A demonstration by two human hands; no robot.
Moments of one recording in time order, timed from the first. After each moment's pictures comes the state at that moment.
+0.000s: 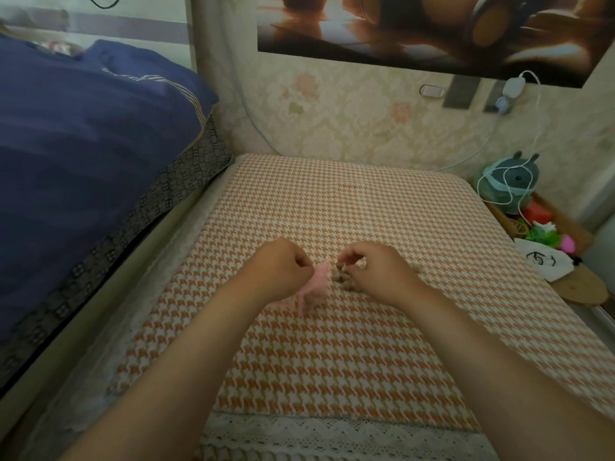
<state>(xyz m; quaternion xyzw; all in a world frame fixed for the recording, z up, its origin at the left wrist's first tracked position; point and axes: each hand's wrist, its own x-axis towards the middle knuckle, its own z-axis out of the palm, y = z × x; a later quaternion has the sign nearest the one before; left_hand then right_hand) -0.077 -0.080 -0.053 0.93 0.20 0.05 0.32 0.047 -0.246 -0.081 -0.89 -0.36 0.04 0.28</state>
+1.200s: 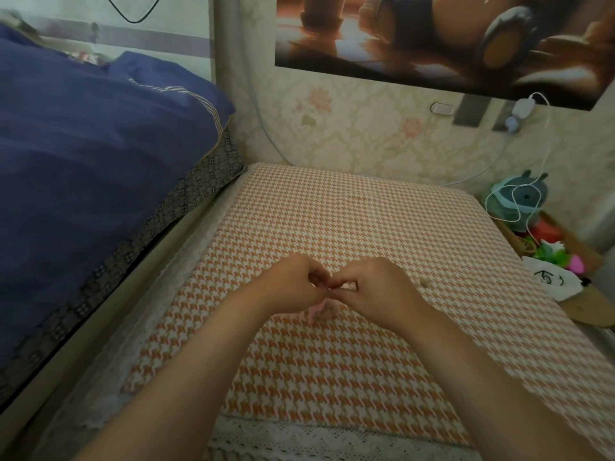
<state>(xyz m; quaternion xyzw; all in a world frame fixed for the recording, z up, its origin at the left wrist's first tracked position) -0.081 -0.075 -0.058 0.92 0.11 0.01 0.38 0.012 -0.238 -0.061 -0.85 -0.50 -0.03 0.19</state>
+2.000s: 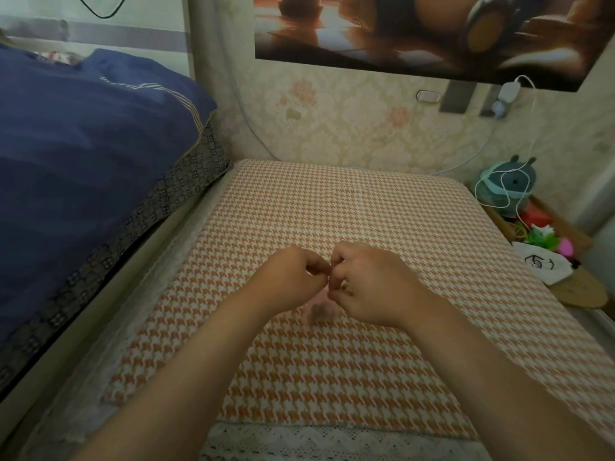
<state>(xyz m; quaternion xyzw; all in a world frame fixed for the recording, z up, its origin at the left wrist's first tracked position) -0.065 -0.091 -0.063 0.93 0.11 0.08 0.35 0.014 -0.254 -0.045 -0.84 -0.53 -0.07 0.09</state>
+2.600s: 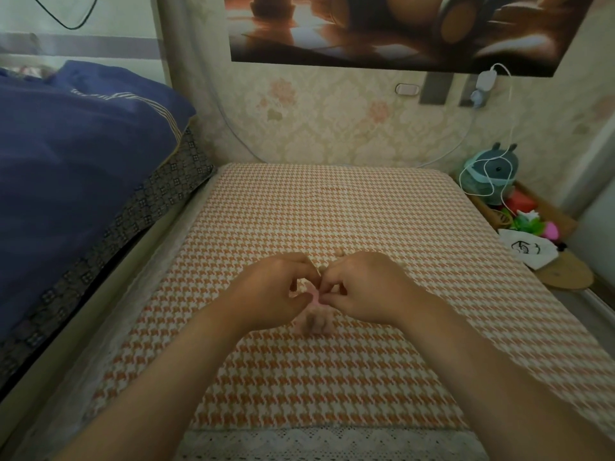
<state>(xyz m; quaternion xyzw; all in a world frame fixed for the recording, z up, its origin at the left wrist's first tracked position) -0.077 -0.093 -0.064 0.97 -0.06 0.12 0.19 0.019 -0.271 -0.044 -0.84 -0.53 -0.03 0.12</state>
